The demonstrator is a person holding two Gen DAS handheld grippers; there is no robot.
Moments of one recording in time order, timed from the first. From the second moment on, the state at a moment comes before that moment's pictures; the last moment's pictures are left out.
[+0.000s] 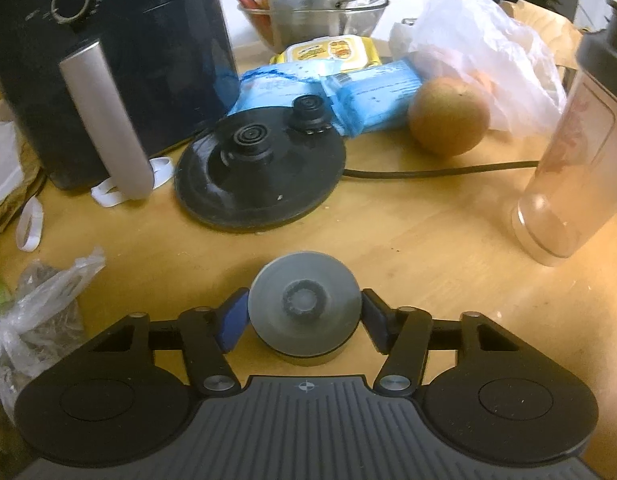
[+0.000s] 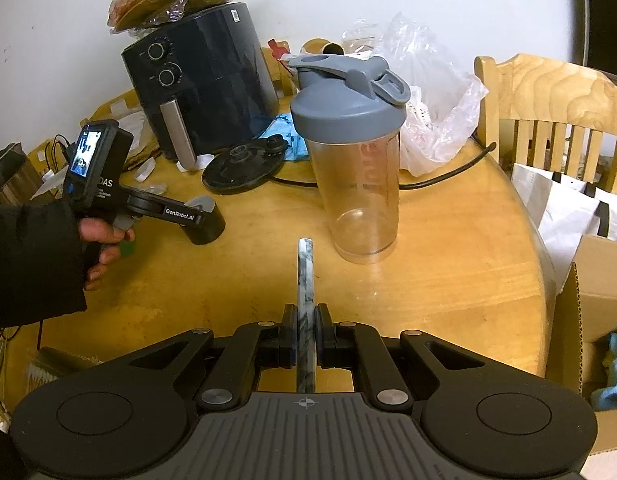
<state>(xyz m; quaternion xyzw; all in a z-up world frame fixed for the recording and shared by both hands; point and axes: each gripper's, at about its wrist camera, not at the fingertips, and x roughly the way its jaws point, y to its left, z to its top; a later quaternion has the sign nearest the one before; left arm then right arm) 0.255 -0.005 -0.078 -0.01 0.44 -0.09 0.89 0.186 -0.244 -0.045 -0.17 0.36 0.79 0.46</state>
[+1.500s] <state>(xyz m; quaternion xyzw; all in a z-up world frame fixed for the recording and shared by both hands) 0.135 0.024 0.020 -0.08 0.39 -0.08 0.91 0.180 -0.259 -0.010 -0.17 0.30 0.89 0.30</state>
